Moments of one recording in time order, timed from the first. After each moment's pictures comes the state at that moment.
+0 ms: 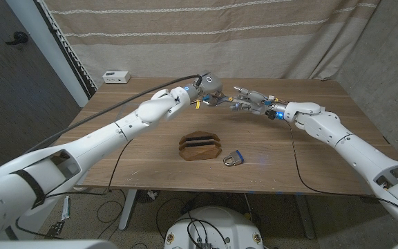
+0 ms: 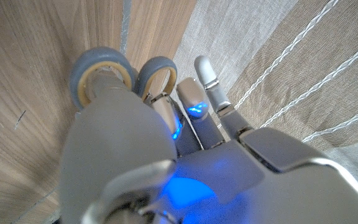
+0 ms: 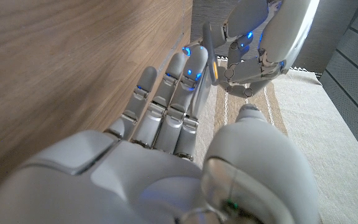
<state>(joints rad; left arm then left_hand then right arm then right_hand) 0.40 0.65 0.92 -1.69 1.24 0.04 -0.06 1.18 0.07 -0.24 0.09 0.20 1.11 -0.16 0.51 0.69 1.38 -0.21 1.45 1.18 1.13 -0.21 1.51 1.23 0.52 -0.05 1.03 0.52 -0.58 -0.63 -0.52 -1.31 0.75 -0.12 0.58 0.67 0.02 0.01 0.14 0.25 0.85 0.06 0.18 0.35 1.14 -0.07 0.67 0.34 0.92 -0.13 0.42 0.30 0.31 -0.04 1.16 0.17</state>
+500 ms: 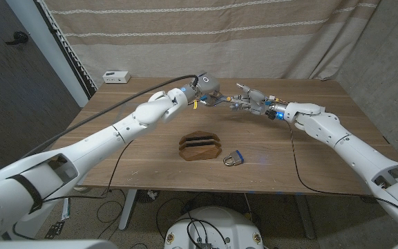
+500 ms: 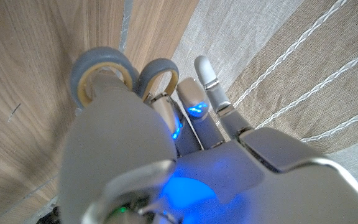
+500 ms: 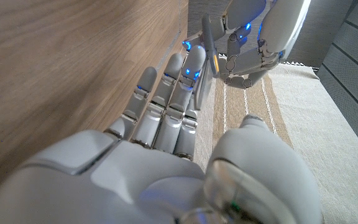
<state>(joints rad) 0.43 0.66 0.88 -1.71 1.20 0.06 -0.03 1.18 0.07 -0.23 0.09 0.20 1.12 -0.15 0.51 0.70 1.38 -0.21 1.44 1.18 1.13 -0.21 1.51 1.23 0.52 -0.05 1.03 0.52 -0.59 -0.62 -0.51 -1.30 0.77 -0.13 0.59 0.57 0.03 -0.03 0.16 0.27 0.84 0.08 0.19 0.33 1.13 -0.05 0.67 0.34 0.91 -0.13 0.41 0.29 0.31 -0.04 1.14 0.17</state>
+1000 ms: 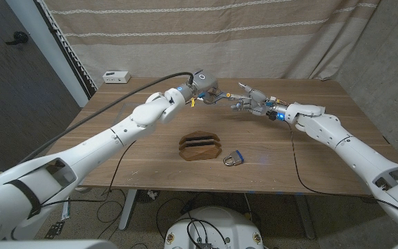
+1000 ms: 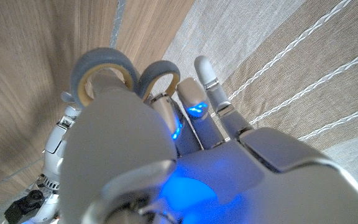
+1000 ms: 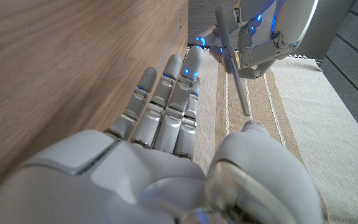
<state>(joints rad) 0.47 0.66 0.84 -1.73 1.14 0.09 0.00 1.18 0.07 -0.23 0.09 0.20 1.12 -0.15 0.53 0.69 1.38 -0.21 1.44 1.18 1.14 -0.21 1.51 1.23 0.52 -0.05 1.03 0.52 -0.60 -0.63 -0.50 -1.30 0.78 -0.14 0.56 0.52 0.04 -0.05 0.15 0.29 0.84 0.08 0.19 0.32 1.11 -0.03 0.66 0.33 0.88 -0.12 0.39 0.28 0.31 -0.04 1.11 0.17</state>
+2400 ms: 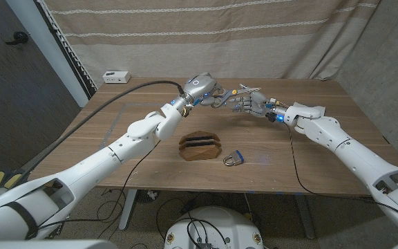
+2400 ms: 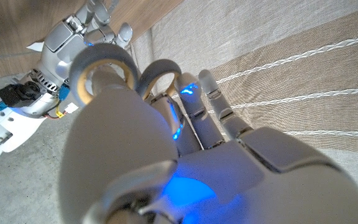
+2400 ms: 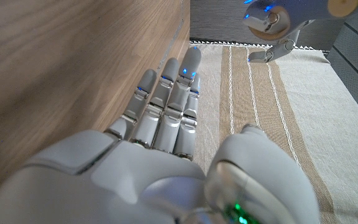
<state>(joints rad) 0.64 0.64 0.75 -1.71 0.82 -0.03 0.35 1.20 0.05 -0.24 0.08 0.21 1.13 -0.13 0.58 0.44 1.39 -0.21 1.46 1.18 1.03 -0.17 1.35 1.20 0.30 -0.04 0.97 0.45 -0.62 -0.62 -0.49 -1.32 0.79 -0.15 0.52 0.49 0.06 -0.07 0.12 0.31 0.89 0.06 0.22 0.28 1.09 -0.01 0.65 0.30 0.84 -0.11 0.38 0.28 0.31 -0.03 1.07 0.17</state>
